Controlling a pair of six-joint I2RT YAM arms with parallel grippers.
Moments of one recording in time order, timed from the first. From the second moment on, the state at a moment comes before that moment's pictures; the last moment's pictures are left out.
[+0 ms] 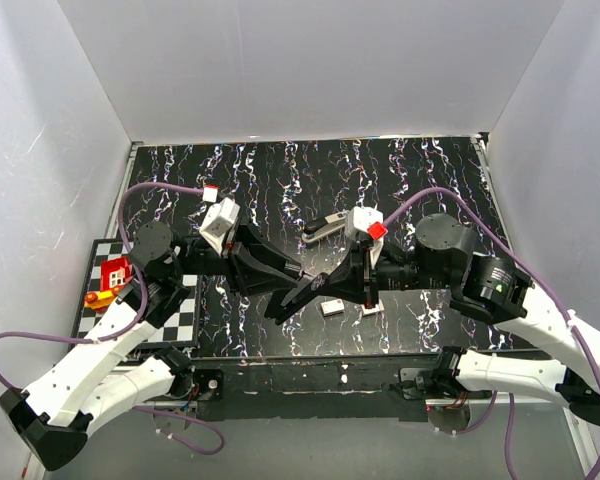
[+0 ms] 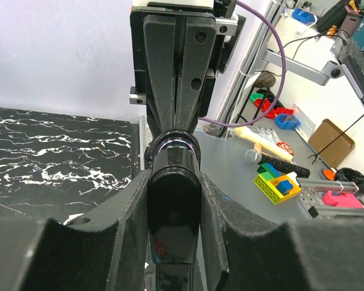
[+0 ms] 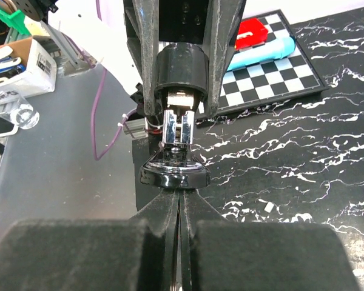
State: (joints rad) left arm -0.68 0.83 0.89 0.26 0.96 -0.51; right arm 1.10 0.91 1.21 -0.49 -0.43 0.10
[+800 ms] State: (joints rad) left arm -0.76 0.92 0.93 0.17 1.10 -0.38; right arm 1.09 1.16 1.51 -0.82 -0.64 0.04
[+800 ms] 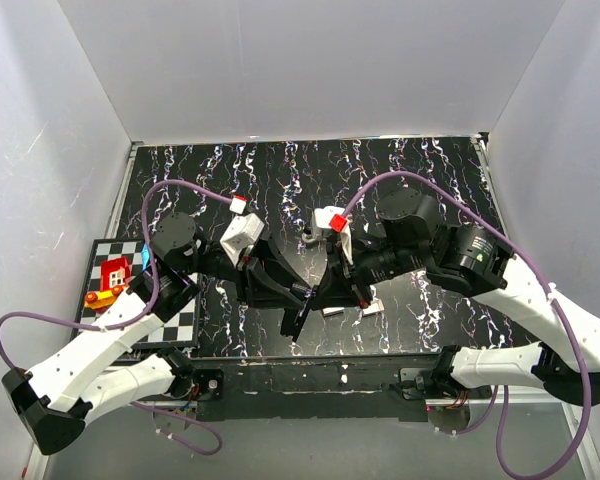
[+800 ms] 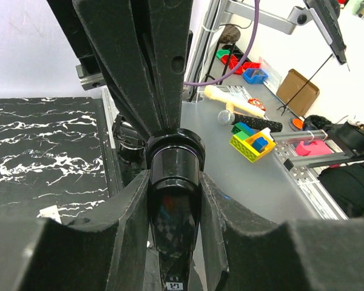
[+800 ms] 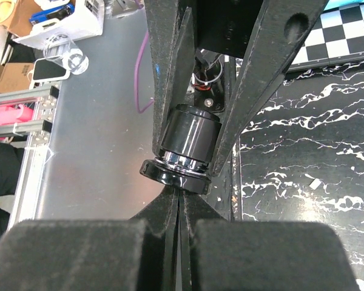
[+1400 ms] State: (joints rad) left arm -0.80 0.92 0.95 -0.09 0.89 -0.21; right arm 1.09 0.95 1.22 -0.68 -0.42 0.04
